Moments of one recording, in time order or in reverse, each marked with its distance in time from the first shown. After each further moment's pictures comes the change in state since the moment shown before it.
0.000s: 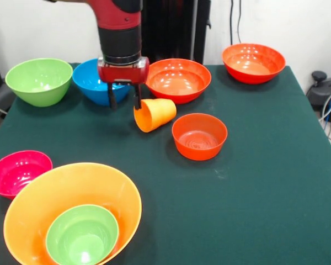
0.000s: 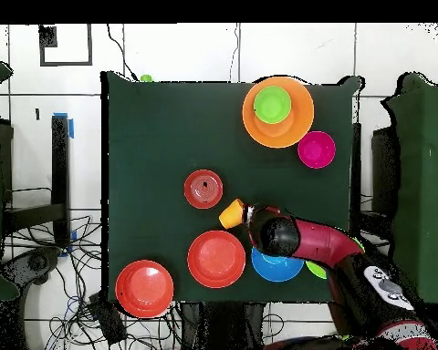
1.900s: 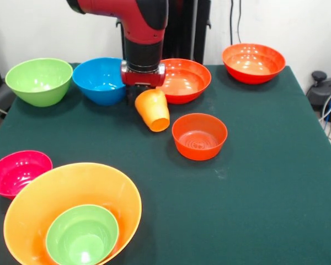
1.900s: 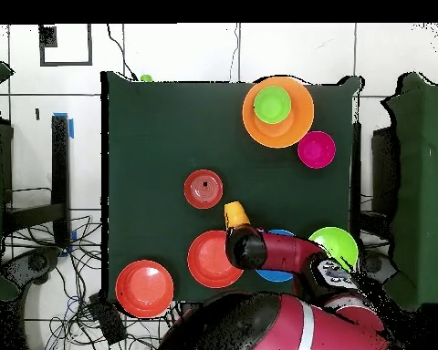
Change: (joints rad) arm 0.246 0.119 -0.235 -0.001 0.001 -0.069 0.000
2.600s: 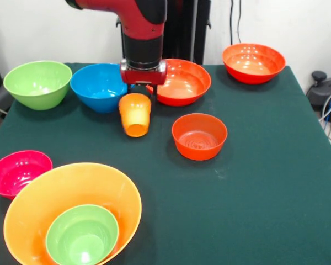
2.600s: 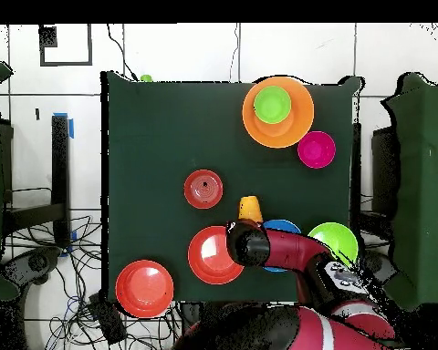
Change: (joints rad) arm -0.033 -0.032 0.045 0.015 0.025 0.011 0.000
